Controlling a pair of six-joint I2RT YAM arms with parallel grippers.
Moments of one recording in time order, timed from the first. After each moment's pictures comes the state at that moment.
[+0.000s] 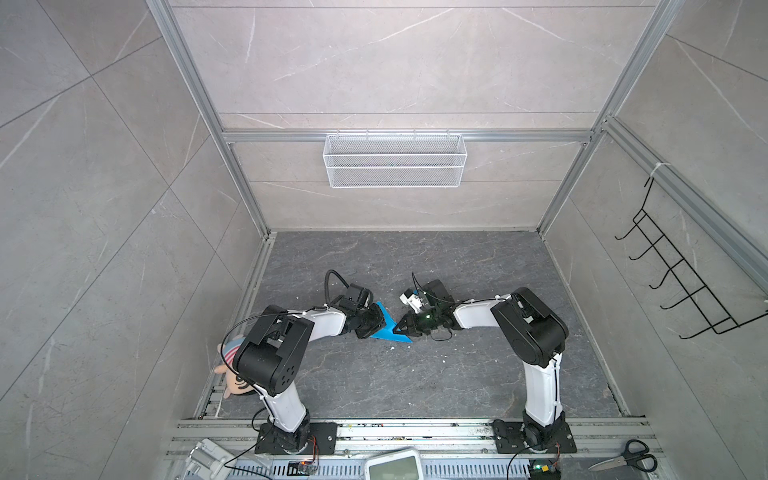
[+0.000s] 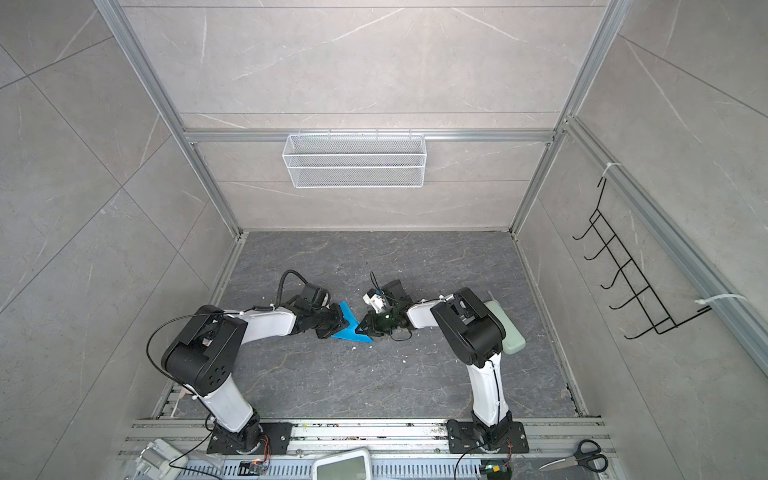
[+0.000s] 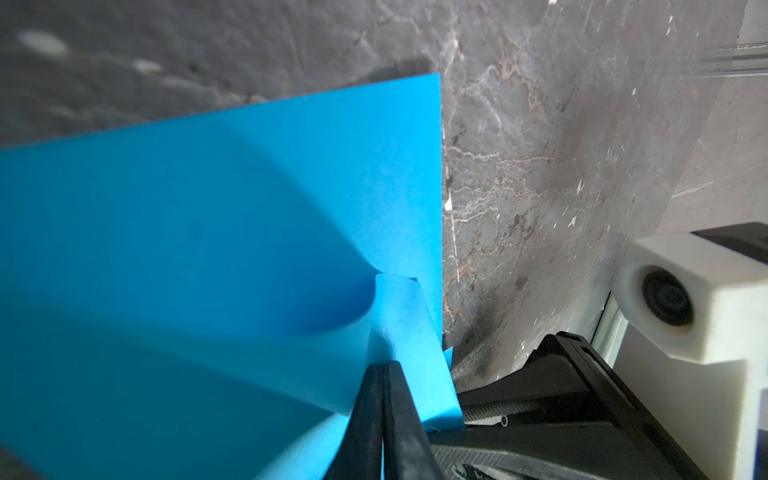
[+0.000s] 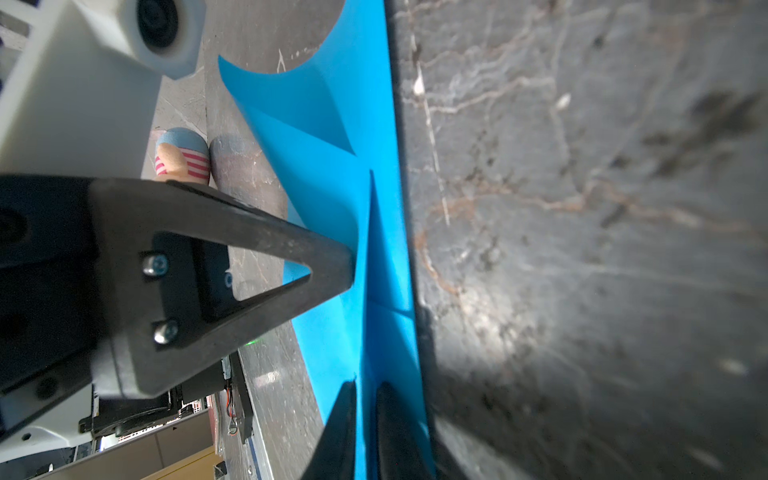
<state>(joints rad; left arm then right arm) -0.48 1.73 0.81 -0.06 0.38 -0.96 0.59 2.05 1.04 0.10 -0.79 0.59</state>
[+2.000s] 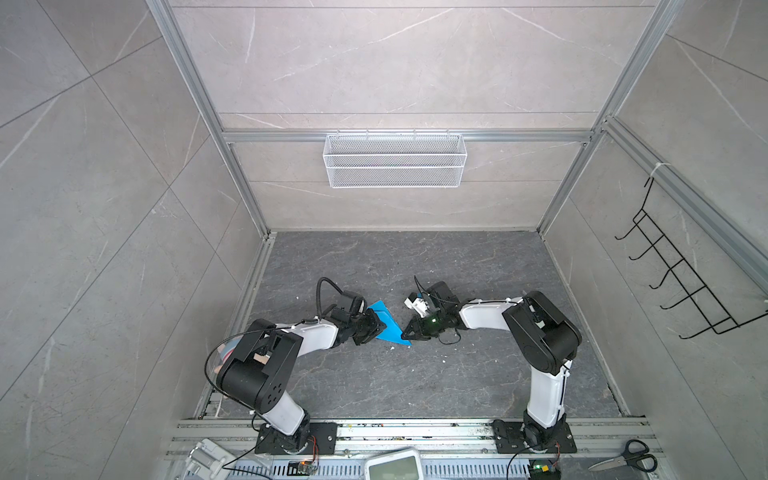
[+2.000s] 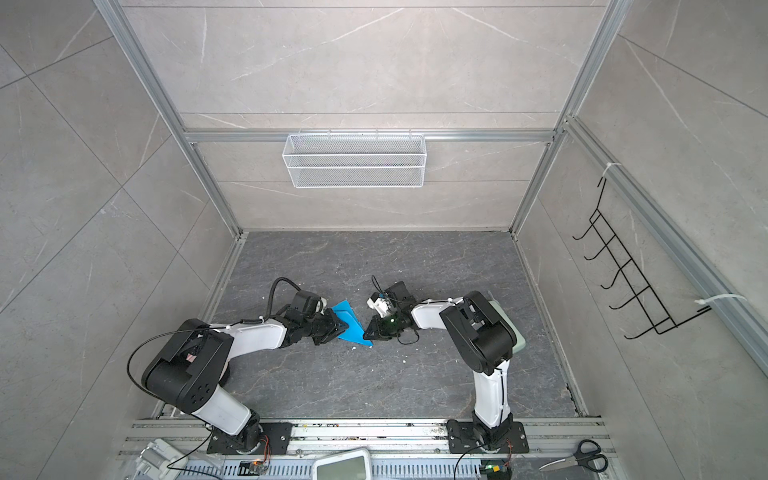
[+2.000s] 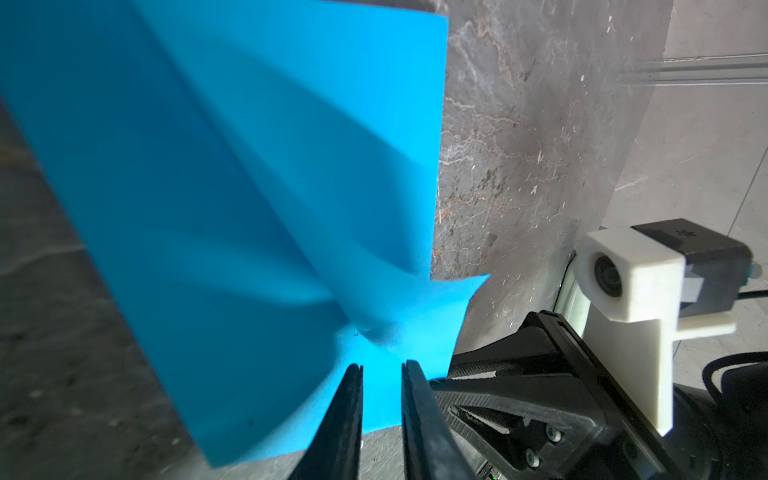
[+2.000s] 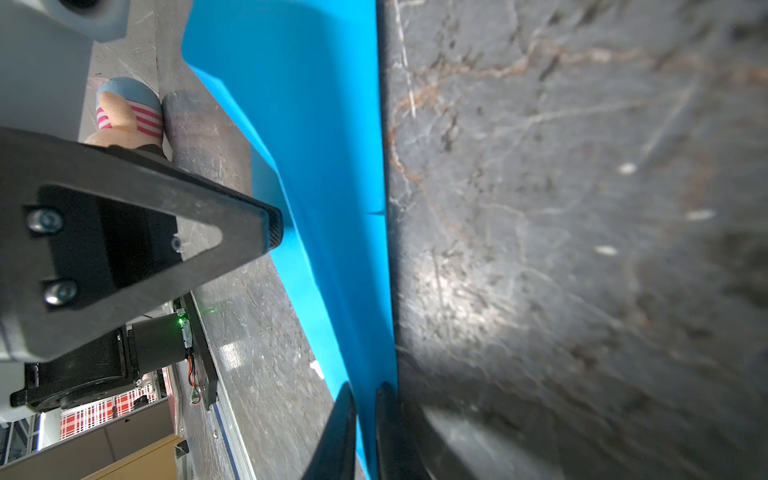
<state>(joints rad) -0.48 1.61 0.67 0.06 0.42 -1.03 0.59 1.96 1.00 -0.09 -0.72 0.43</state>
